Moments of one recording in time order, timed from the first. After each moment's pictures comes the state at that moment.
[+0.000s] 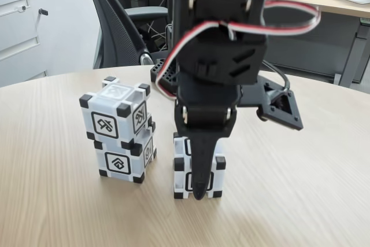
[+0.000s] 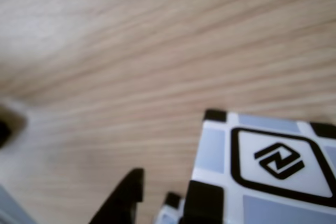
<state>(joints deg) 7.5 76.8 97.3 91.7 7.2</state>
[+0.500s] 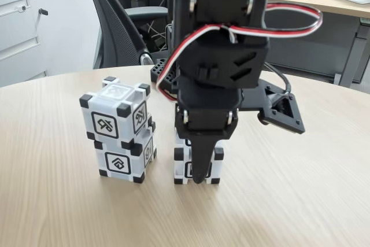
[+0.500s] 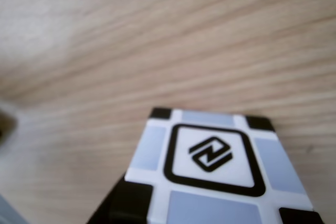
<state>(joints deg) 7.5 75.8 96.1 91.1 6.8</state>
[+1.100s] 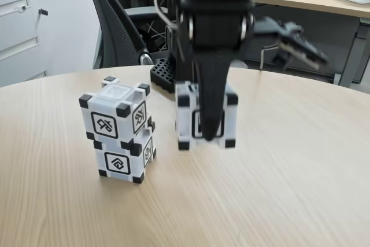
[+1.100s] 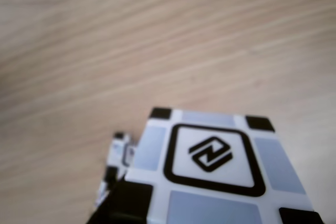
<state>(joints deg) 7.5 99.6 96.2 91.8 3.1</state>
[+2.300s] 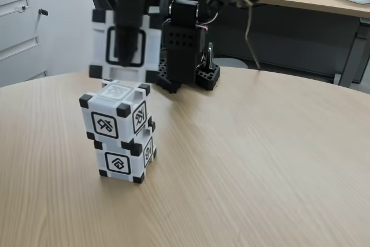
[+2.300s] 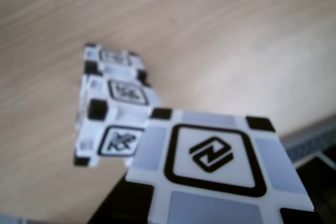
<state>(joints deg) 25.5 114.5 96.2 92.6 -12.7</state>
